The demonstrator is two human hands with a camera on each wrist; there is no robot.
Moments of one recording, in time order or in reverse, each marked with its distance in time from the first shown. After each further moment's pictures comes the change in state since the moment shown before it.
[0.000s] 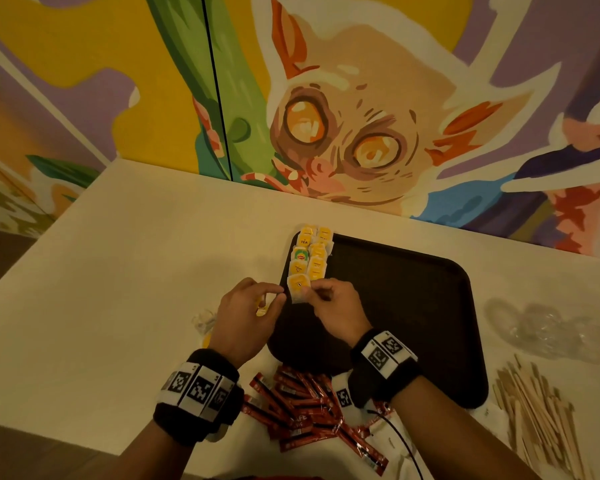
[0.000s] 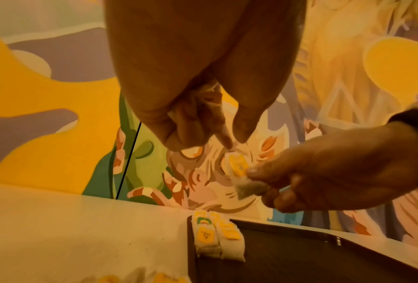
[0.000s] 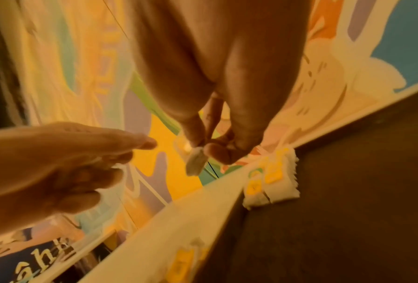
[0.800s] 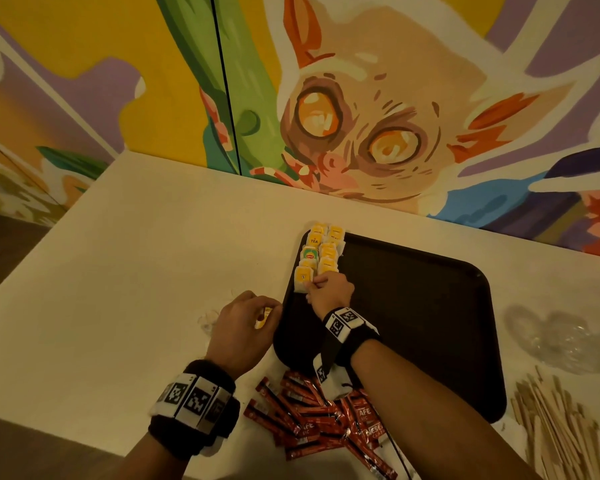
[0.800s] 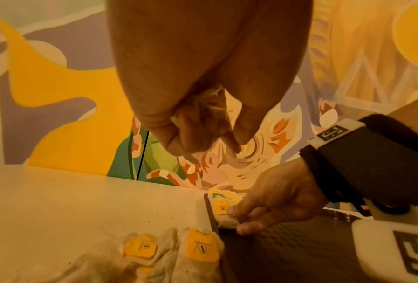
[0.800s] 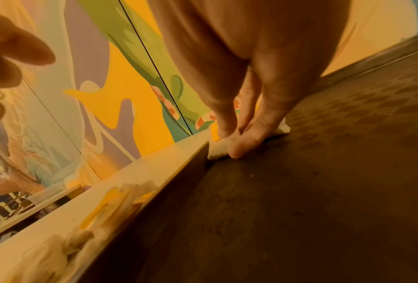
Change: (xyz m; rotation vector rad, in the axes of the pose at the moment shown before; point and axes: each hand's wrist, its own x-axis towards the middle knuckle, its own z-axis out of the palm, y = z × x) left_hand -0.003 -0.019 0.002 0.061 -0.108 -0.084; right_hand 0.087 0.051 0.058 -0.069 0.223 0.382
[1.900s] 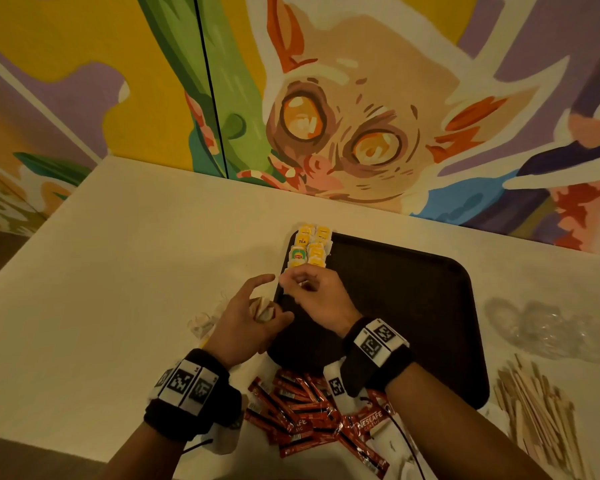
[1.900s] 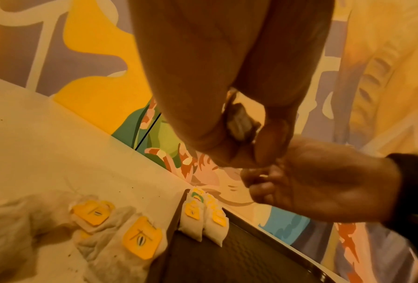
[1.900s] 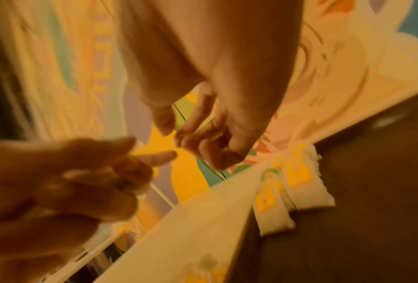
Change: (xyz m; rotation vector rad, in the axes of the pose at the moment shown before) left_hand 0.003 0.020 -0.007 -0.720 -0.290 -0.219; right_hand -0.084 -0.044 -0.072 0.218 -0.370 -0.447
